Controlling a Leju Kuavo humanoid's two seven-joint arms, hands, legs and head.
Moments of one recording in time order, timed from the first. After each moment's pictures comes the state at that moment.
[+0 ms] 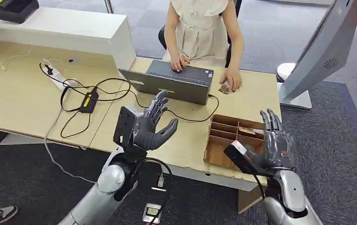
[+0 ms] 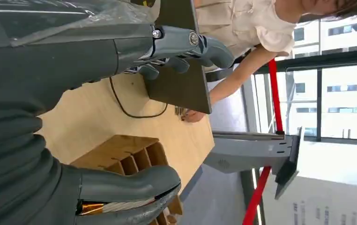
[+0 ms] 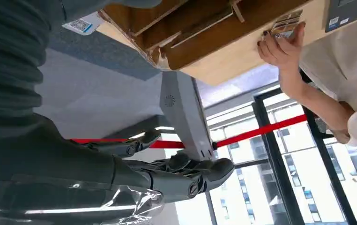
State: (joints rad) left arm -0.27 0.00 -0.71 -1.62 0.25 0.38 -0.05; right arm -0.39 -0.22 0.59 -1.26 1.09 -0.36 0.22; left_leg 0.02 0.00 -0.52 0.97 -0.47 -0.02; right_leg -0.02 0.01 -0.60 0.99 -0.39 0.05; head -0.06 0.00
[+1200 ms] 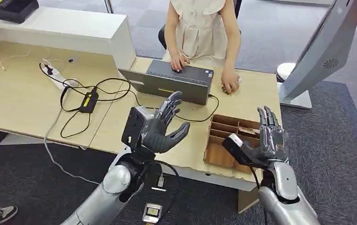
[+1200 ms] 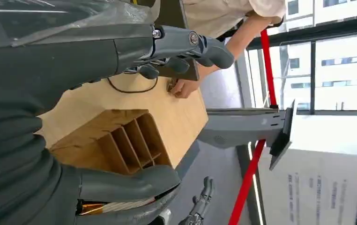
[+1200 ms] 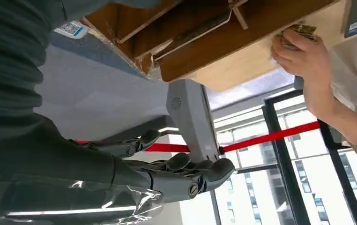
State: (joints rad) left arm -0.30 -0.02 -0.76 -1.62 0.26 0.33 -0.04; right arm -0.50 -0.17 0.63 -1.03 1.07 -0.44 0.21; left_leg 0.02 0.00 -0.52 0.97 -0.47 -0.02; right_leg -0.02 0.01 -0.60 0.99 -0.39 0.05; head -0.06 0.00
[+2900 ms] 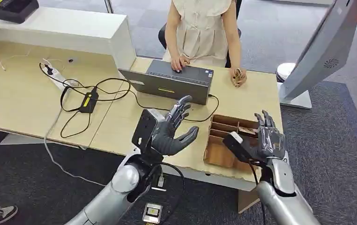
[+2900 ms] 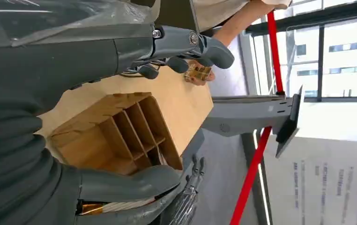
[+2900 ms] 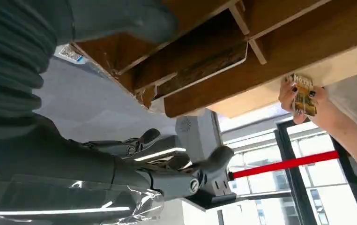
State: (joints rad) left arm -0.32 -0.06 -0.78 -1.54 0.27 0.30 -0.07; right arm -0.57 -0.13 0.63 -0.85 0.98 -0.43 0.16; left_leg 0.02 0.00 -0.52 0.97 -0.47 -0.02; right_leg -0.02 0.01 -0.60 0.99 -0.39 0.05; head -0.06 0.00
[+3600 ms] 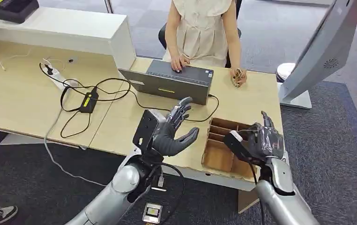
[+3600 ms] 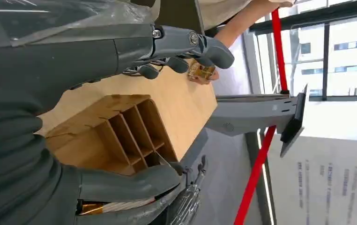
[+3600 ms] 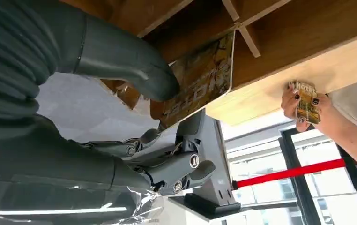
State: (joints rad) left arm -0.32 -0.06 -0.78 -1.53 0.27 0.30 -0.06; right arm -0.58 -0.12 0.63 -0.83 0.95 -0.43 0.17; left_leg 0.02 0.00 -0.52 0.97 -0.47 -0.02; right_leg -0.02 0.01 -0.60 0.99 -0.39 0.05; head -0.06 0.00
